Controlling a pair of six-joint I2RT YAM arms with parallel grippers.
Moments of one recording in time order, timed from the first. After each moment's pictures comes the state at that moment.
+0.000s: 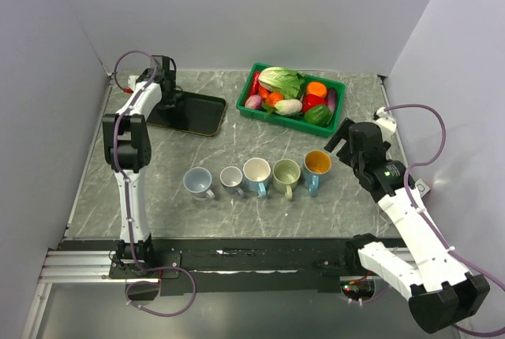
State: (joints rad) left arm -0.04 2.35 2.02 -0.53 -0.29 -1.58; right arm 0.30 0.88 0.93 -0.69 0.42 0.69
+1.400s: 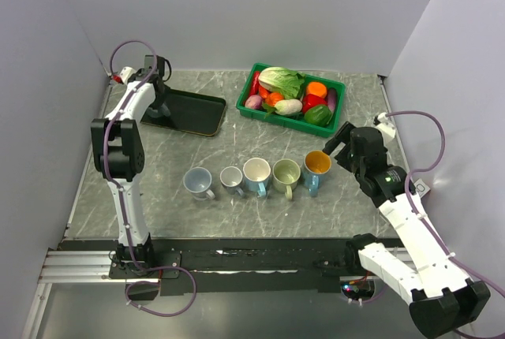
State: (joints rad) left arm -0.04 2.16 1.87 -0.66 -0.44 -1.15; right arm 0.30 0.84 0.89 -0.68 0.35 0.76
